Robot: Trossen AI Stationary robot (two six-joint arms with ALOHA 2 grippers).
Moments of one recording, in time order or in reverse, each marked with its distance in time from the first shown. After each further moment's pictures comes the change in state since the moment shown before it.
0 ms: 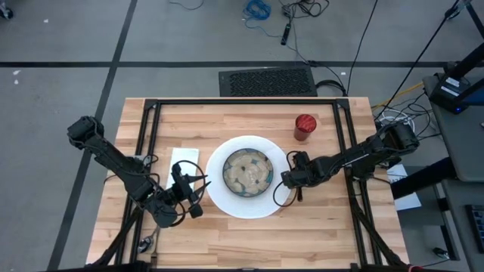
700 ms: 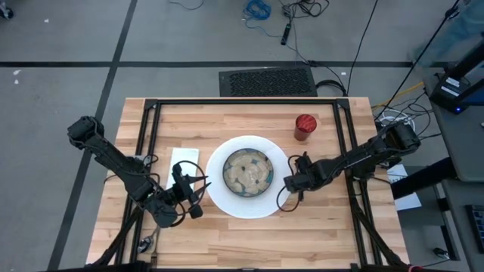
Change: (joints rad) left arm 0.000 0.000 0.000 0.000 0.019 -0.001; right arm 0.065 -0.032 0.040 -0.081 -0.092 0.060
